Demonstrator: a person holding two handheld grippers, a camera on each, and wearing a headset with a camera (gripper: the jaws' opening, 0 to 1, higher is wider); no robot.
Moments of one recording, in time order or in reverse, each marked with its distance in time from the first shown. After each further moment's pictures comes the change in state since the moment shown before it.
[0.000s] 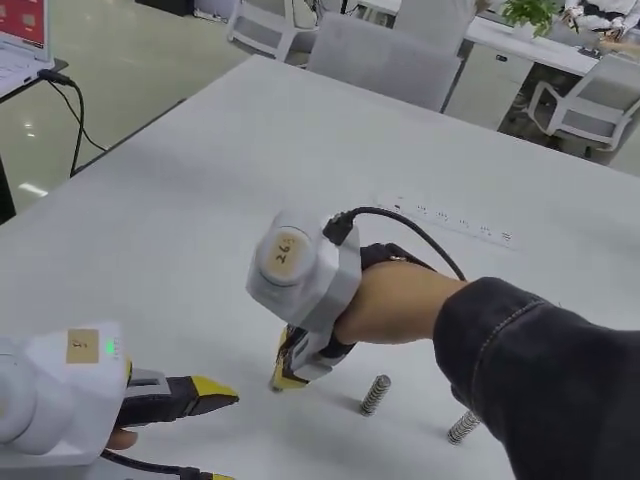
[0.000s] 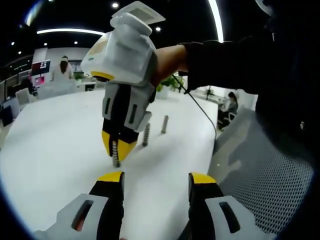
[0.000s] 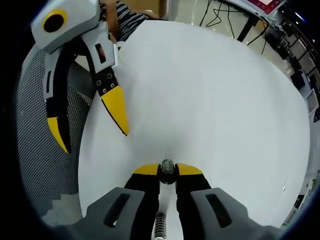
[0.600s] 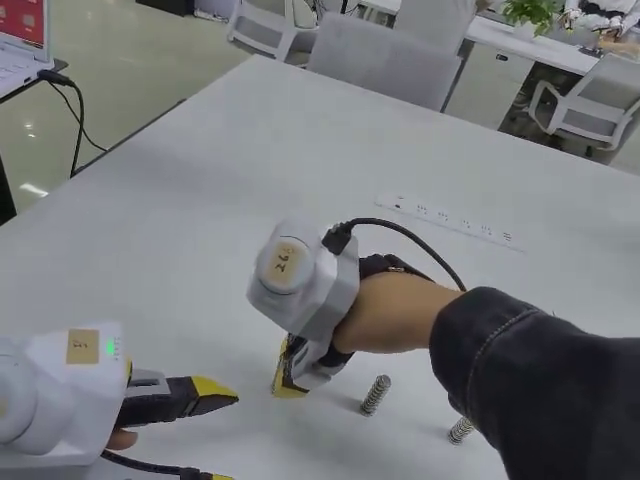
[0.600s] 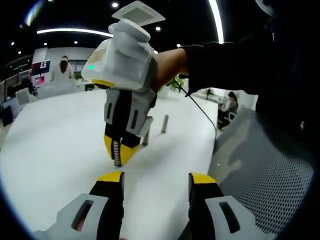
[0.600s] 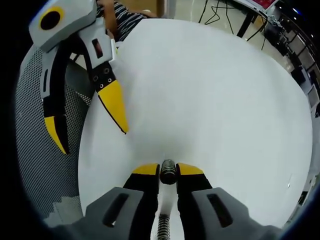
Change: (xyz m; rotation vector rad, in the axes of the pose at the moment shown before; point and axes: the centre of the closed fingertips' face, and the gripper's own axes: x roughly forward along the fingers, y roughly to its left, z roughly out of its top) left arm 0.000 0.000 -0.001 0.000 0.004 0.000; right arm 0.006 0.003 -0.005 0.029 -0.004 0.012
